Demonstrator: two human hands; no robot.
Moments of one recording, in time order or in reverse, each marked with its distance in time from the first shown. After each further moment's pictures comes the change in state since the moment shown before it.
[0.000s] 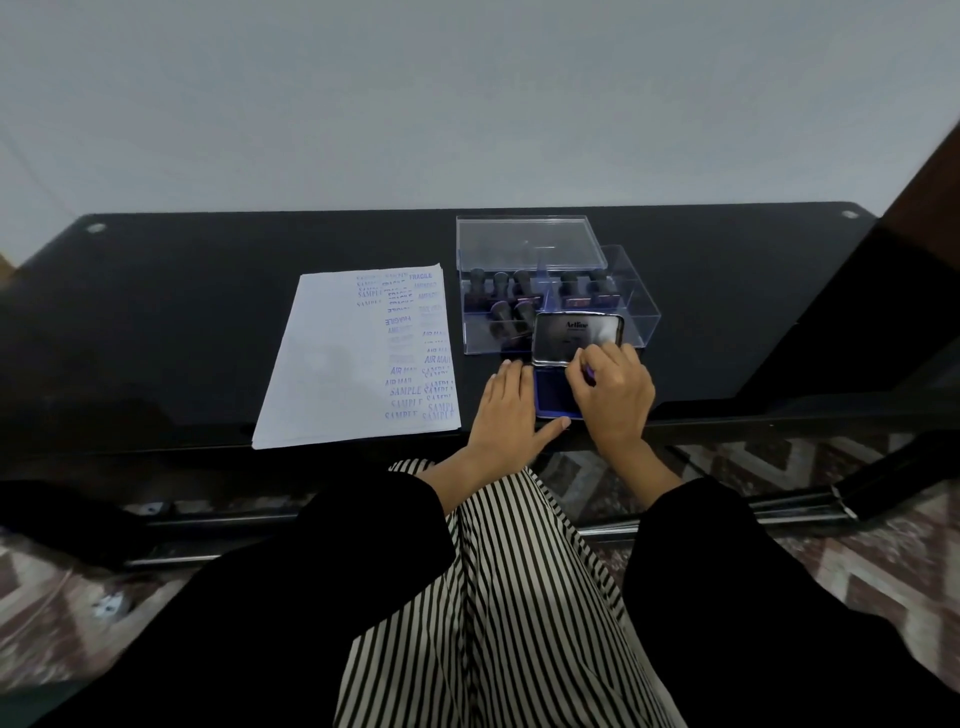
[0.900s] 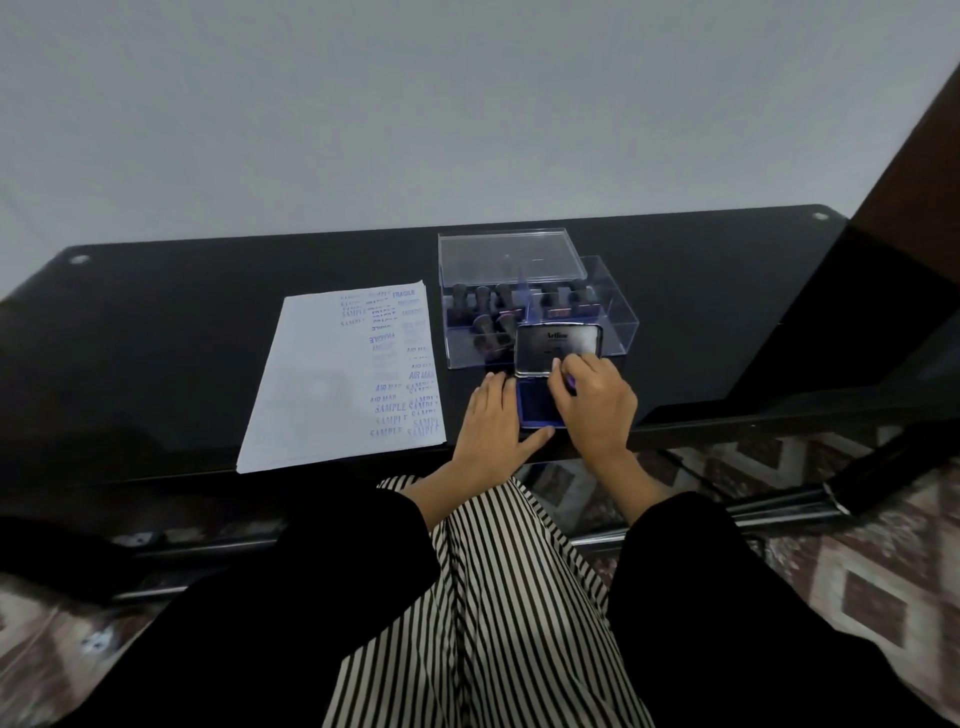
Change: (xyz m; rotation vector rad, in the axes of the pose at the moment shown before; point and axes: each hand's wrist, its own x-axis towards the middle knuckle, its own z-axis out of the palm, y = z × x) left_hand 0.004 -0.001 0.003 -0.054 0.018 -0.013; right_hand 0.001 -0.007 -0.011 -0.007 -0.133 0.080
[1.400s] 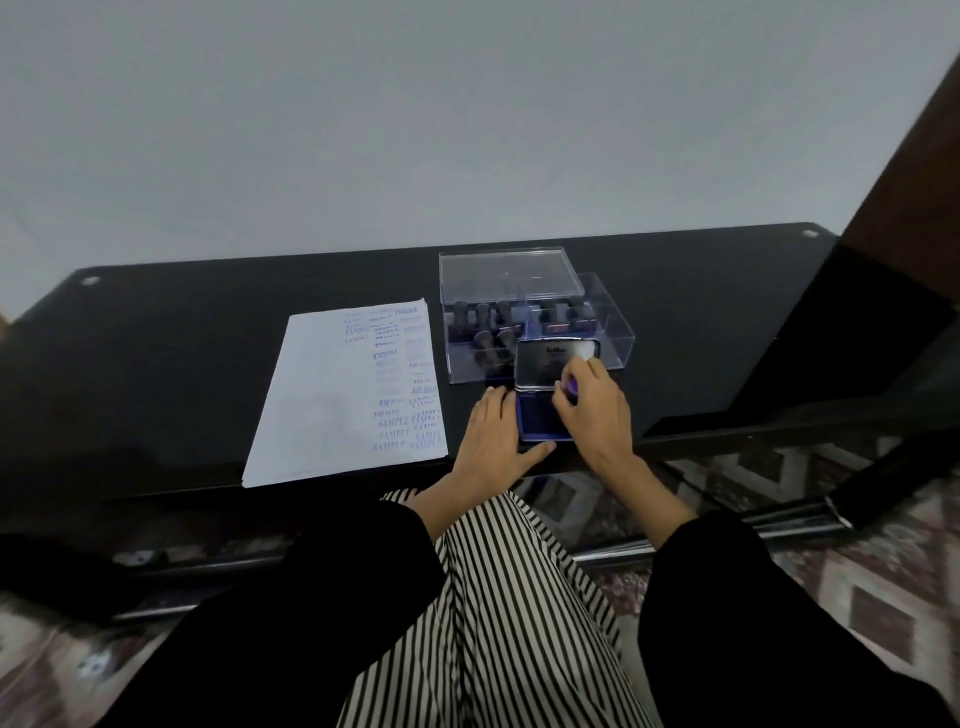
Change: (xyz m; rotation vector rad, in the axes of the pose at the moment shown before) left_hand 0.000 0.000 -0.003 -0.101 -0.011 0.006; right_hand 0.011 -0.005 -0.021 0.166 -0.387 0.178
